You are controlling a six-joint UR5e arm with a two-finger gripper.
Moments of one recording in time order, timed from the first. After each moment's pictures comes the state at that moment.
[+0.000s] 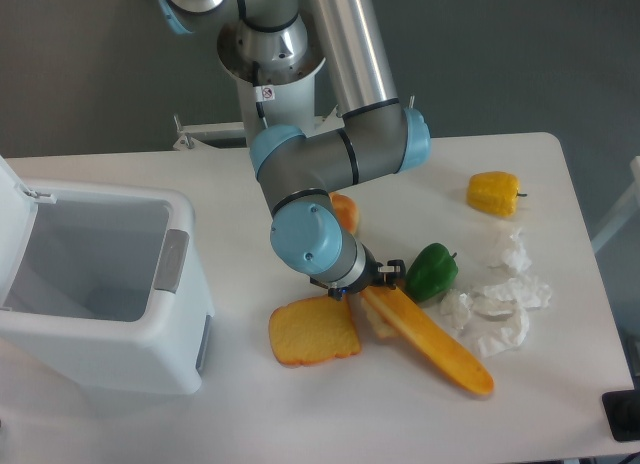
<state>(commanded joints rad) 2.34 -2.07 -1.63 -1.08 1.97 0.40</state>
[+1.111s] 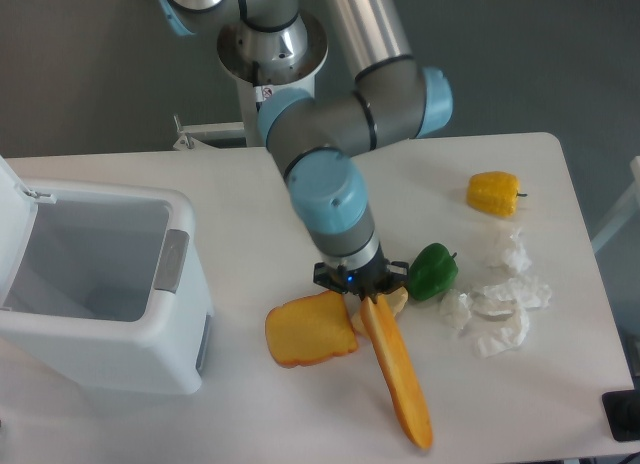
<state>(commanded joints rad) 2.41 -1.93 -1.53 -1.08 1.71 0.54</state>
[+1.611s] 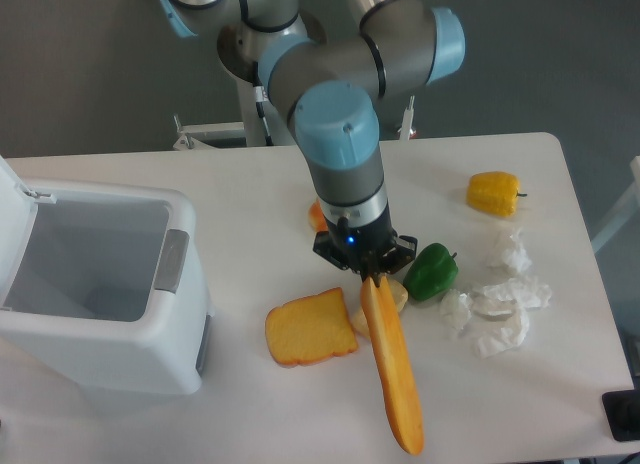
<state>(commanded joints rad) 2.40 -1.81 -1.53 -1.12 1.66 0.80</state>
